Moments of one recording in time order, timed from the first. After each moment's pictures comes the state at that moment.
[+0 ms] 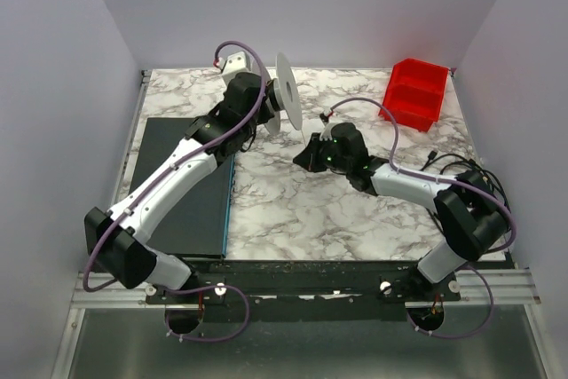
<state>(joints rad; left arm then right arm) -0.61 1.38 1.38 -0.44 -0.40 -0.66 0.64 1.60 0.87 0.29 -0.21 0.55</state>
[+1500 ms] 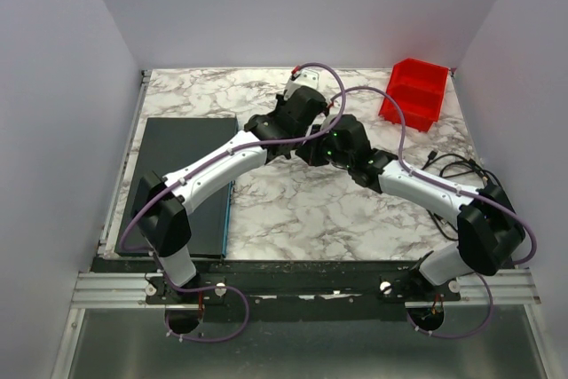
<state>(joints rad) -0.83 1.70 1.57 -0.51 -0.70 -0.20 0.69 1.49 0.99 0.06 -0.05 0.50</state>
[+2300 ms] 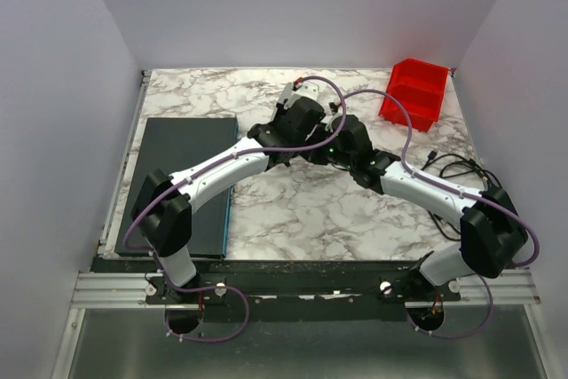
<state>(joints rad) -0.83 1.70 1.46 -0.42 -0.73 -0.14 0.69 1.47 0.98 0.06 -0.01 0.71</state>
